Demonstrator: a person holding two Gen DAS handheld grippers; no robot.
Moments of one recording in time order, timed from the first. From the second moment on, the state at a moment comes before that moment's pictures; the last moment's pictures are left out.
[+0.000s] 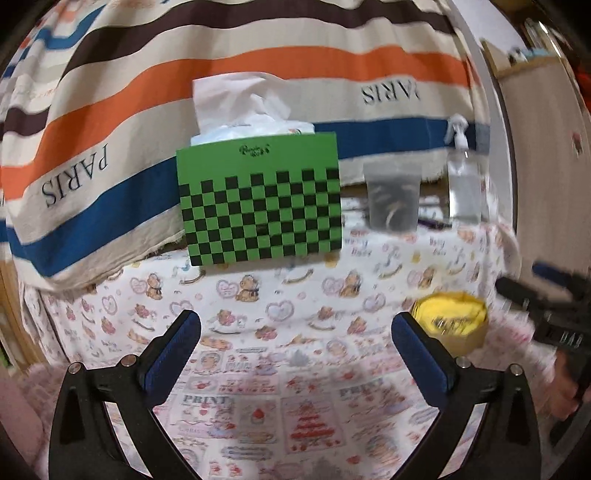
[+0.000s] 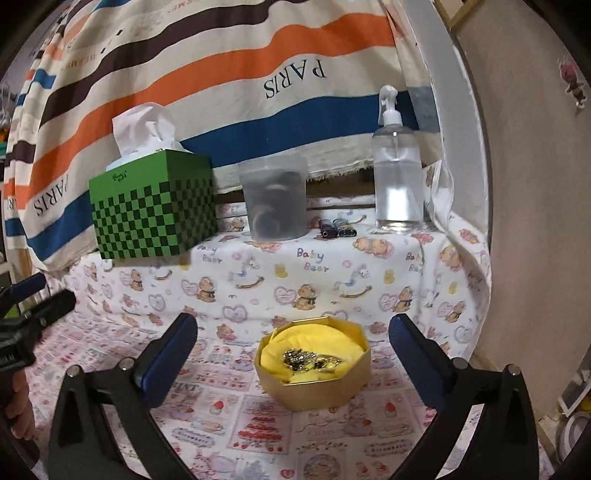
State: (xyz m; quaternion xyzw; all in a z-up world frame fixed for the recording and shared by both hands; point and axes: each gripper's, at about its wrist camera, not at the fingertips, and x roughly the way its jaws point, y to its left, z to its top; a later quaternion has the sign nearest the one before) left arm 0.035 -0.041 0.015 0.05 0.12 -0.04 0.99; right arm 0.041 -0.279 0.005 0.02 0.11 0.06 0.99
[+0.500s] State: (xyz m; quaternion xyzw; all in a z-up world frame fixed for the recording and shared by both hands) left arm 0.041 -0.033 -0.007 0.00 0.15 -0.03 0.99; right arm 0.047 -0.273 -0.003 0.01 0.13 0.04 0.99
